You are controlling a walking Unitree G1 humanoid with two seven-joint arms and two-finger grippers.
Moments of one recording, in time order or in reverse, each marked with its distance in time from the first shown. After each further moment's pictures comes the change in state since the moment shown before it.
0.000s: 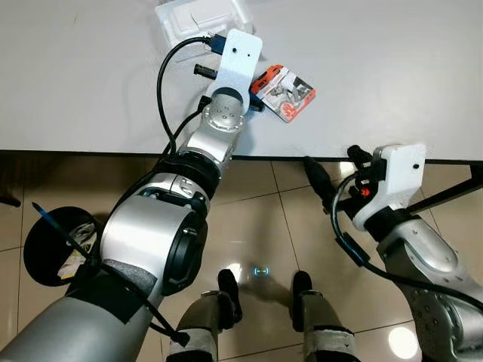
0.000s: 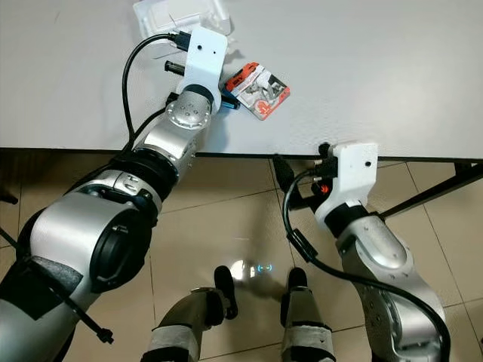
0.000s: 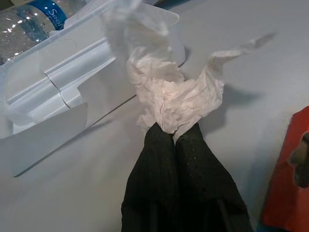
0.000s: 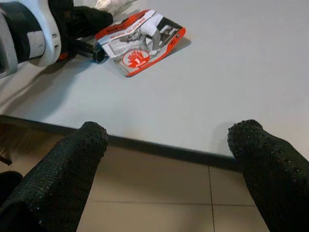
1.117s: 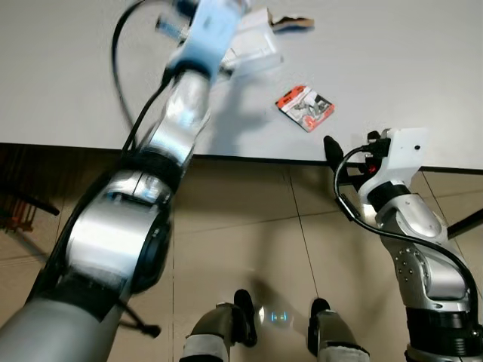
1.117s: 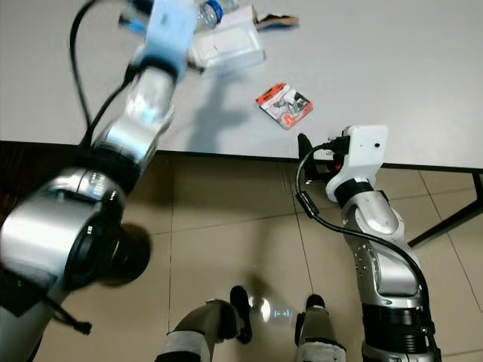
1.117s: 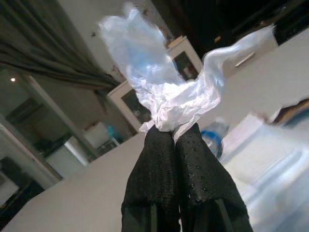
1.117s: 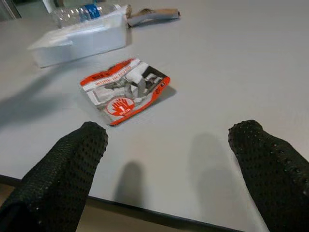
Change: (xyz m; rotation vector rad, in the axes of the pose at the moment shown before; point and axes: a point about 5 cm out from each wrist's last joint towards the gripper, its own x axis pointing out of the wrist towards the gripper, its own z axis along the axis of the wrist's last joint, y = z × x) left arm -0.010 0.057 0.002 0.223 -0.333 0.143; right arm 0.038 -0.041 -0.015 -0.015 -0.043 -0.162
